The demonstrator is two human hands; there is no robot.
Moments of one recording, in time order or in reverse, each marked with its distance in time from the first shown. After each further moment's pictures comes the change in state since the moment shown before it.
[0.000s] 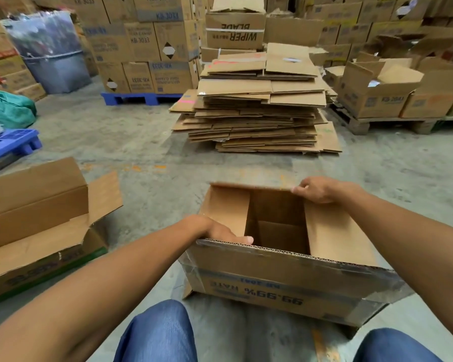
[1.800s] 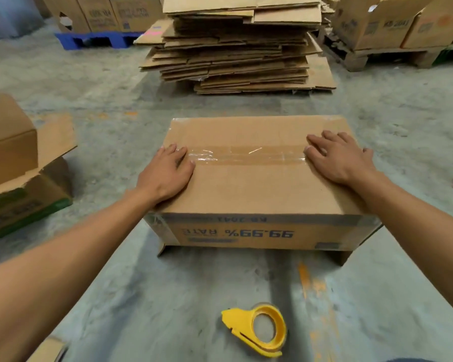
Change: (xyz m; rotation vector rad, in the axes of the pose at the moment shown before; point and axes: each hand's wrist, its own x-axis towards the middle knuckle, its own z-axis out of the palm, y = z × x) left_hand 0.076 -0.057 0.082 -0.229 1.003 -0.057; right_hand -0.038 0.077 0.135 0.051 0.304 0.089
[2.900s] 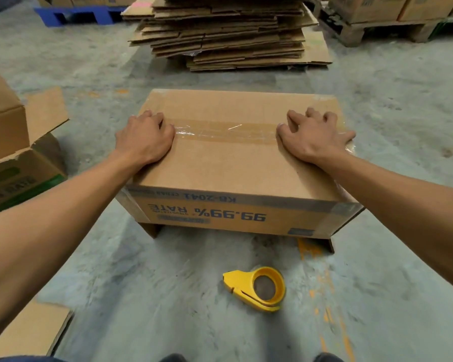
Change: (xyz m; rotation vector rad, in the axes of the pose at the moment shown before) left_hand -0.013 -0.016 -0.019 0.196 0.106 -0.017; right_hand -0.050 -0.062 0.021 0.039 0.070 0.135
